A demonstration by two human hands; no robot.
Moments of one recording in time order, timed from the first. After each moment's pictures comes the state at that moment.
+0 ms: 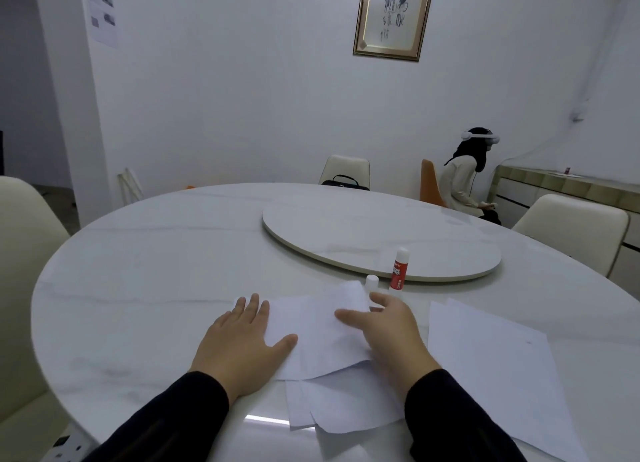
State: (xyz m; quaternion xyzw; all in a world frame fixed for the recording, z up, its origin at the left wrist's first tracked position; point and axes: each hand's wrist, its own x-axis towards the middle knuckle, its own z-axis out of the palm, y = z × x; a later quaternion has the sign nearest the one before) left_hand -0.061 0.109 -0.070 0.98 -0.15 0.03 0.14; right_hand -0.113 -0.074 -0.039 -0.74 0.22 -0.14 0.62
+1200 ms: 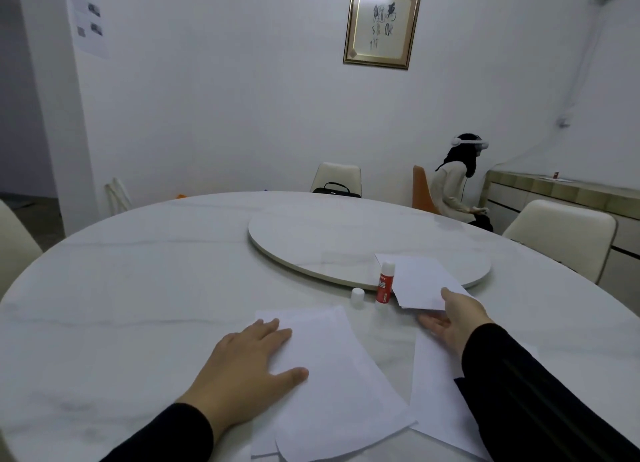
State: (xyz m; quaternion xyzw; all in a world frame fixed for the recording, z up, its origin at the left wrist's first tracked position) left_hand -0.070 0.085 -0.061 0.95 -0.24 0.02 0.20; right_hand -0.069 -0.223 -0.033 -0.47 0.35 -0.22 0.78
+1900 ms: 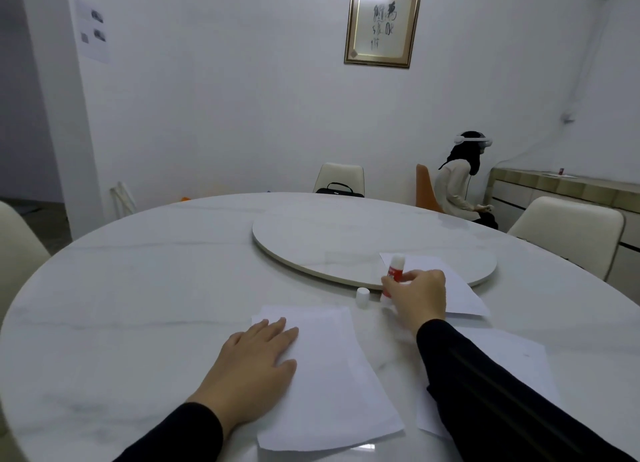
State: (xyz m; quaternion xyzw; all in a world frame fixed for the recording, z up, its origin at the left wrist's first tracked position) left_hand -0.063 0.084 -0.064 0.95 -0.25 0.00 0.19; right_hand -0.041 -0.169 -0.031 -0.81 0.28 -0.31 0.41
